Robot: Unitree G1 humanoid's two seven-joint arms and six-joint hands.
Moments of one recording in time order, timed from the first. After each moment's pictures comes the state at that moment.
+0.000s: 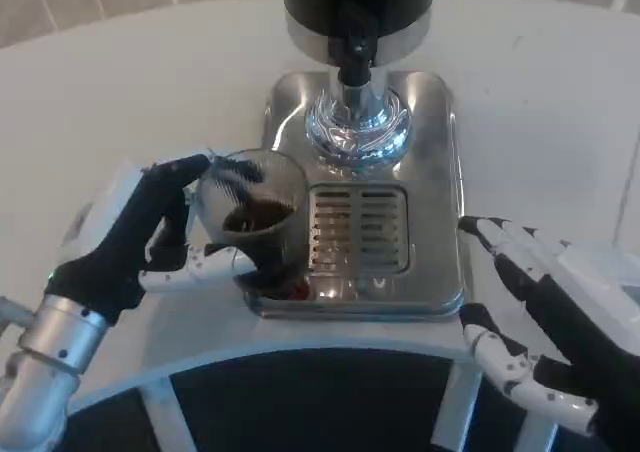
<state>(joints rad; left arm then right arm) -0.54 0.52 -0.04 0.72 0.27 -0.84 0.07 0.05 -0.20 0.02 -1.03 -1.08 0.30 0.88</state>
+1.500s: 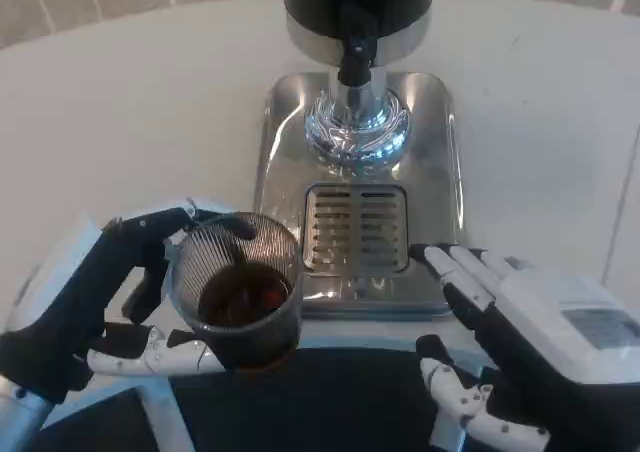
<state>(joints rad) -0.19 0.54 0.11 0.28 0.08 -0.86 -0.20 0.09 -0.19 0.13 -0.99 -1.12 0.20 0.84</state>
